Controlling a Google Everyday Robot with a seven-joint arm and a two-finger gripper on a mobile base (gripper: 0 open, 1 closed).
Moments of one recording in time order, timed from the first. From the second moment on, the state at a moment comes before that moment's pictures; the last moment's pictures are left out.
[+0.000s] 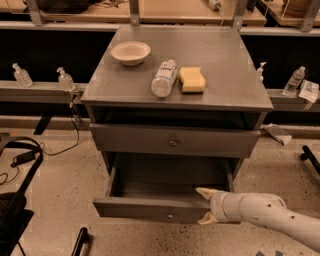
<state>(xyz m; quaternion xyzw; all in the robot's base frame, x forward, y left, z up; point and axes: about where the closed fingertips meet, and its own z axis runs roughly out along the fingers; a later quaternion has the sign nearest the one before) 0.502 -0.170 0.458 -0.70 0.62 -0.01 0.34</state>
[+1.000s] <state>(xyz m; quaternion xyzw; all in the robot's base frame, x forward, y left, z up) 0.454 -0.171 0.413 -0.70 0.65 0.06 0.29</state>
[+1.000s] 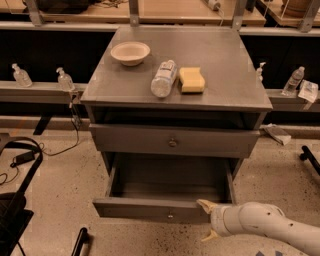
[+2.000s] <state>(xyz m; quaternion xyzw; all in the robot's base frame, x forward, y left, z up) 0.420 -0.183 0.419 -0.68 0.67 0.06 0.28</state>
